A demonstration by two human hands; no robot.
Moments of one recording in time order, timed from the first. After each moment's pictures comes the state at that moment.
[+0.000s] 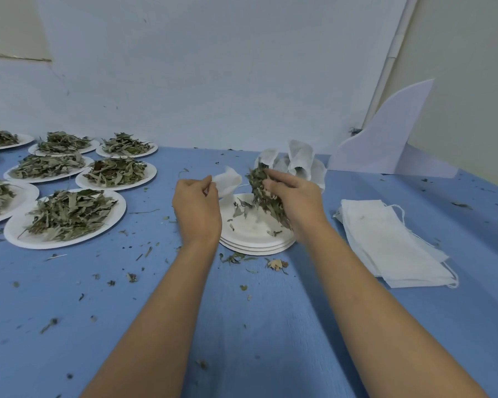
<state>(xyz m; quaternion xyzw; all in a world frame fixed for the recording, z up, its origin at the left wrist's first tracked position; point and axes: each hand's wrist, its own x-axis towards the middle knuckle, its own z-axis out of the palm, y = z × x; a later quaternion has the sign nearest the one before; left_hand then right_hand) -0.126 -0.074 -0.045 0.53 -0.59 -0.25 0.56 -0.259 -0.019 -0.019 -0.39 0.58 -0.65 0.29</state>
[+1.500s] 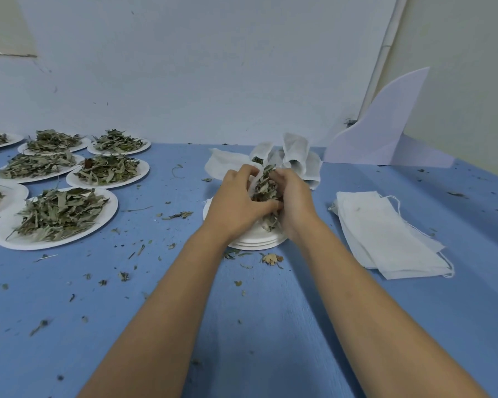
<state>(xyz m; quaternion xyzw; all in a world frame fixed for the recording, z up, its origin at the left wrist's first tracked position) -0.155 -0.052 -0.028 0.37 -0.78 -0.33 0.38 -0.259 -0.030 -0.027 -0.29 0.54 -0.68 0.40</state>
